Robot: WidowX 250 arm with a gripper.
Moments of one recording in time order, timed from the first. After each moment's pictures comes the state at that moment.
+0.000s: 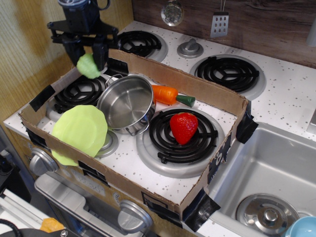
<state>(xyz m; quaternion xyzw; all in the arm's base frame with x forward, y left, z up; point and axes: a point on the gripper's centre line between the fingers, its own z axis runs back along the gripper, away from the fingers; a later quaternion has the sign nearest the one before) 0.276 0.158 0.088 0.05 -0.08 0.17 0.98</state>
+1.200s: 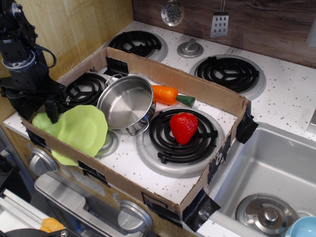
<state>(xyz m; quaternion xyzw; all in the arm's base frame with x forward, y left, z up) 0.198 0.199 0.037 0.06 -0.06 0.21 0.97</state>
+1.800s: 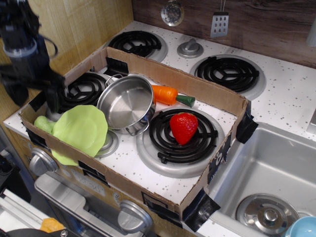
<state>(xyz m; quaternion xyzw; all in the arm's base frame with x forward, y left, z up) 0.215 0.204 0.056 0.08 -0.05 0.19 0.98</state>
